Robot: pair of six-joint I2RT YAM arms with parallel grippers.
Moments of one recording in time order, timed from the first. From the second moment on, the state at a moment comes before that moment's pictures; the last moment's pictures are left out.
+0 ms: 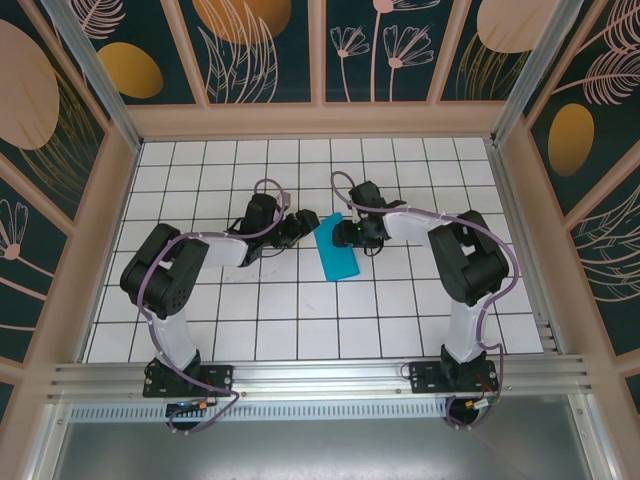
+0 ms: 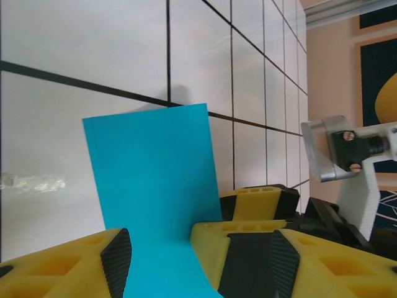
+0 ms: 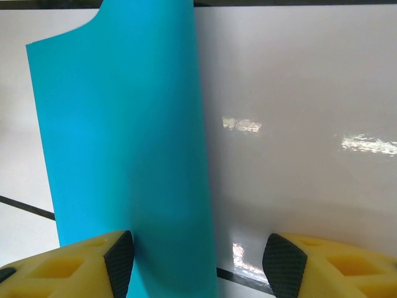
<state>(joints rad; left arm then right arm) -0.49 1.85 0.85 0.43 0.46 -1.01 0.53 1.93 1.16 -0.38 -0.19 0.43</state>
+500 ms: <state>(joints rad) -0.49 1.87 0.87 0.38 0.44 -1.01 0.54 1.94 1.19 -0.42 -0.17 0.42</state>
